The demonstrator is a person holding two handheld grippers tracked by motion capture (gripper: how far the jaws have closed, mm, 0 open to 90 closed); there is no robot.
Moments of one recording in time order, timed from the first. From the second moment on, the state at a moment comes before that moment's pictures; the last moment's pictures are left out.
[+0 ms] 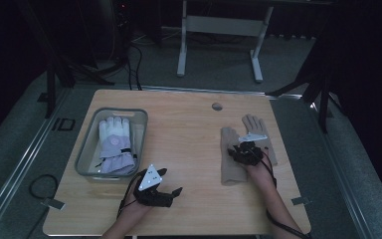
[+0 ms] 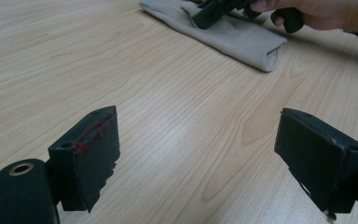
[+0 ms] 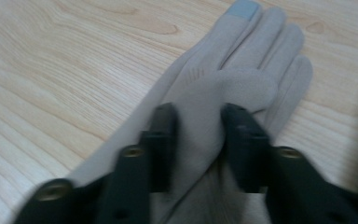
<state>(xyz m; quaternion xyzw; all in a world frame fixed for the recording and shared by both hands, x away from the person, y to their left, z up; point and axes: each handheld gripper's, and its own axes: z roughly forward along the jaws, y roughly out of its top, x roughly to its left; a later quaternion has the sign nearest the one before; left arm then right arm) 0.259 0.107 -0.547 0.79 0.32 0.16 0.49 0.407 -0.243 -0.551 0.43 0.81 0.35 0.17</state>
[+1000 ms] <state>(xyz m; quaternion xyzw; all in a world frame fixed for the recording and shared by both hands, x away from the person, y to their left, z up) 0.257 0.104 -0.551 0.79 0.32 0.16 0.50 0.379 -0.143 -0.521 0.50 0.75 0.39 0.17</state>
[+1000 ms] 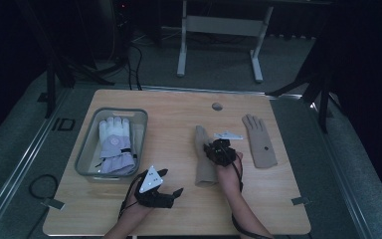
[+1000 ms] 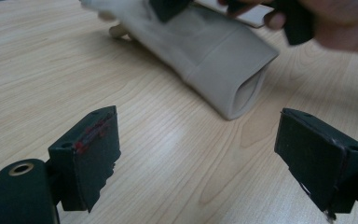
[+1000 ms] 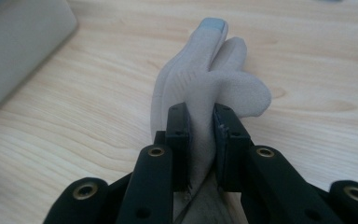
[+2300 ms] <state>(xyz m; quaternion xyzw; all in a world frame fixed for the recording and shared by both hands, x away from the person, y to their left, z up) 0.257 0.106 -0.554 0.78 0.32 0.15 0.51 0.399 -0.257 -0.502 0.45 0.78 0.38 0.22</state>
